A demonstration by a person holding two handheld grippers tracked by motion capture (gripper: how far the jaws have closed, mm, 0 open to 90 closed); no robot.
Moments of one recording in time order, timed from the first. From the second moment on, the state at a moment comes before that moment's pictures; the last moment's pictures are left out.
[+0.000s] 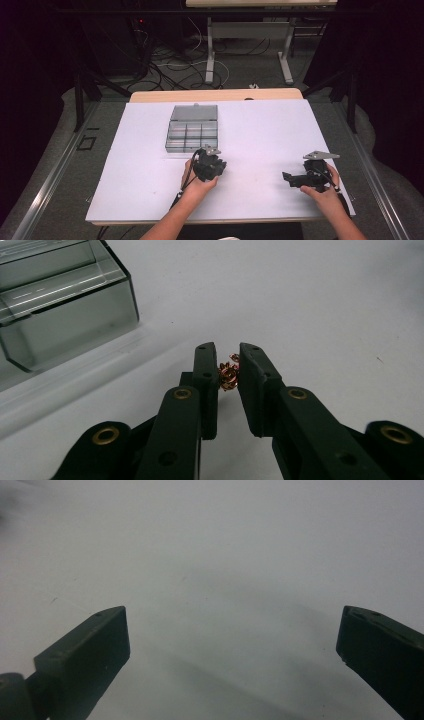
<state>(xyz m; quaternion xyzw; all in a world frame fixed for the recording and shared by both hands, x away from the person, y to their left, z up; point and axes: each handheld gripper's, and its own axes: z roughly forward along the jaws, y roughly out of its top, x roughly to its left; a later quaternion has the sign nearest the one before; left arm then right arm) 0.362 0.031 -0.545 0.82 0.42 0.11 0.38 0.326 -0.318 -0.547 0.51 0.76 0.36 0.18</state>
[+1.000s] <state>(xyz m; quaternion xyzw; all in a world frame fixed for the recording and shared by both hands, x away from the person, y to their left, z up) 0.372 0.049 -0.537 0.80 0.44 0.12 0.39 0.326 -0.317 -0.548 0.51 0.76 0.36 0.18</state>
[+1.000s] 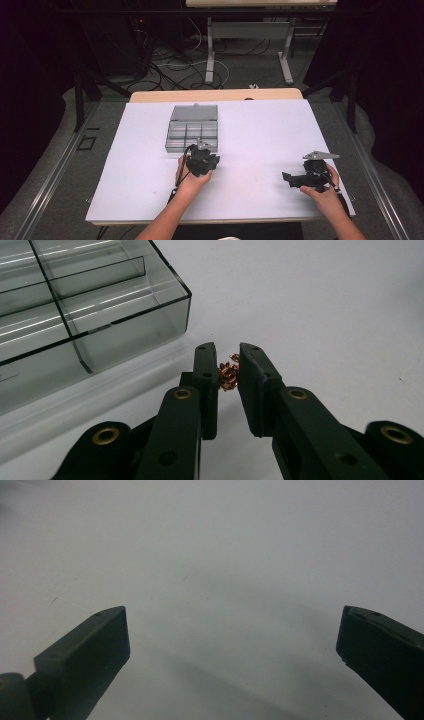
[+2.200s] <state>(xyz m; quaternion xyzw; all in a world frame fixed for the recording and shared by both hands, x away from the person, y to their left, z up) 0.394 0.049 -0.510 0.79 0.45 0.11 0.39 0.326 -0.317 -0.548 0.51 0.76 0.36 0.18</state>
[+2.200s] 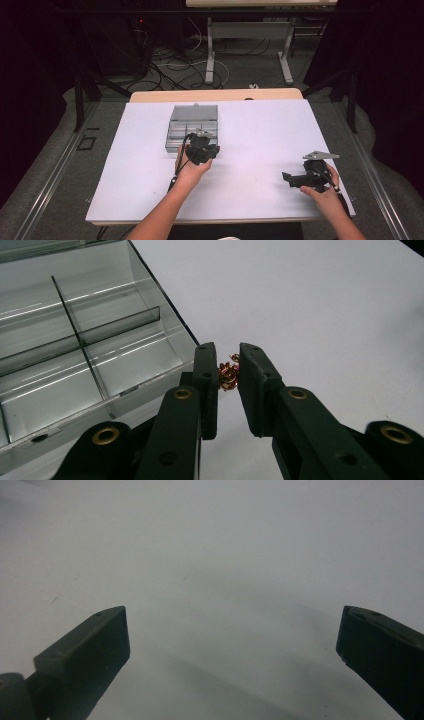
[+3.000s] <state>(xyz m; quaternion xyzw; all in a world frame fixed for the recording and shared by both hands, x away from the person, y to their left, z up) 0.414 0.044 -0.499 0.78 0.47 0.11 0.39 0.326 -0.317 -0.548 0.51 0.76 0.36 0.18</state>
